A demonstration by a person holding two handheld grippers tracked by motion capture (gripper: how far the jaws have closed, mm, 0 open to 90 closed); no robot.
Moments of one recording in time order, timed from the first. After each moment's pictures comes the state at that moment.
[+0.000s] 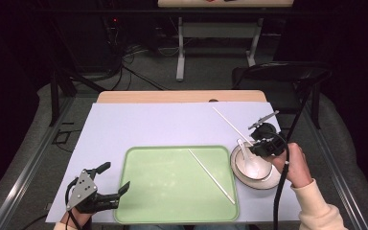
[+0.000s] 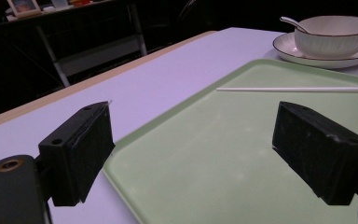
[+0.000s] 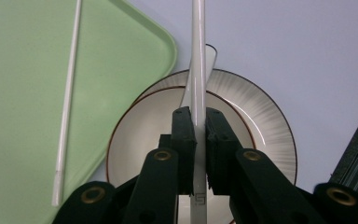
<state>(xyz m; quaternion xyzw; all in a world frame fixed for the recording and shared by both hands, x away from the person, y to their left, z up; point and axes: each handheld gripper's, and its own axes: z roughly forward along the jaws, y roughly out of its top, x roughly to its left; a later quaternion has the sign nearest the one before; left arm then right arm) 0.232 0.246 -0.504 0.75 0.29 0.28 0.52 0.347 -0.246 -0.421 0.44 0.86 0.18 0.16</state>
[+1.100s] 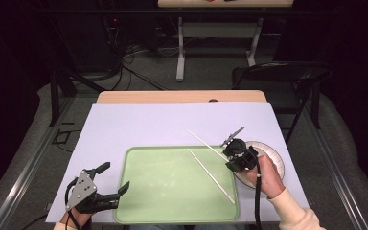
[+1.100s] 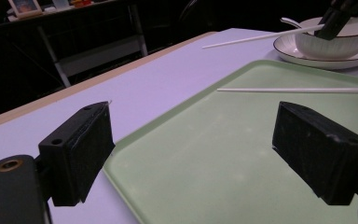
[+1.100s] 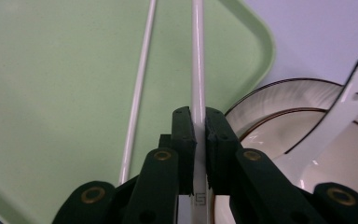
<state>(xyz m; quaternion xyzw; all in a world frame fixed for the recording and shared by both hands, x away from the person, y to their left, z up) 0.232 0.247 -0.504 0.75 0.29 0.29 0.52 0.333 -0.180 -0.460 0.40 0.90 0.16 0.11</state>
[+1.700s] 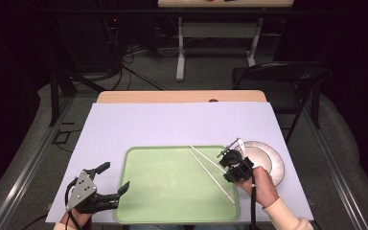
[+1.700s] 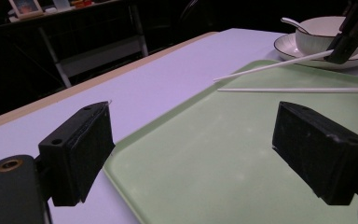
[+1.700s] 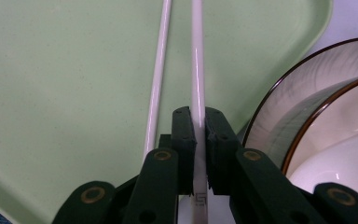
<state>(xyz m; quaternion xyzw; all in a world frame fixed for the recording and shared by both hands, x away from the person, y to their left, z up) 0.231 0.247 -0.504 0.75 0.29 0.29 0.52 0.318 -0.173 -0.490 0.42 0.89 0.14 0.08</state>
